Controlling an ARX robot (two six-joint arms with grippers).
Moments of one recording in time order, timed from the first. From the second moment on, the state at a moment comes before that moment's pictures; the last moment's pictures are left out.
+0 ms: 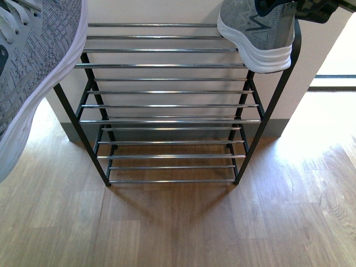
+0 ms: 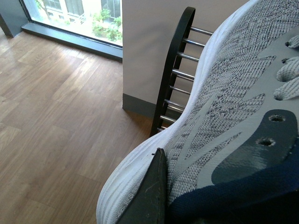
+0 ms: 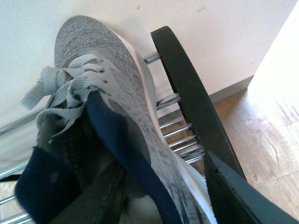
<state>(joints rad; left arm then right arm) -0.57 1.02 0.37 0.14 -0.73 -0.53 0.06 2.16 1.68 -0.13 0.22 0.53</state>
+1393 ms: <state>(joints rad) -0.57 1.02 0.37 0.14 -0.73 -0.53 -0.31 0.84 0.32 0.51 -0.30 0.05</state>
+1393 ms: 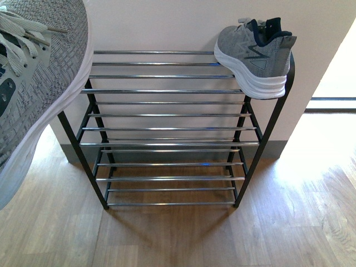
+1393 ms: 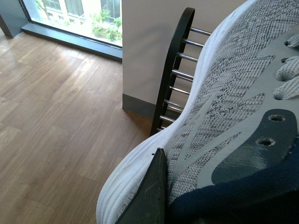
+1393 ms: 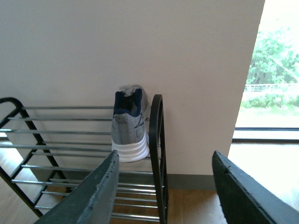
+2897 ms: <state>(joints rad) -0.57 1.02 0.37 0.14 -0.73 -0.53 0.00 0.22 0.02 0.23 0.00 0.01</state>
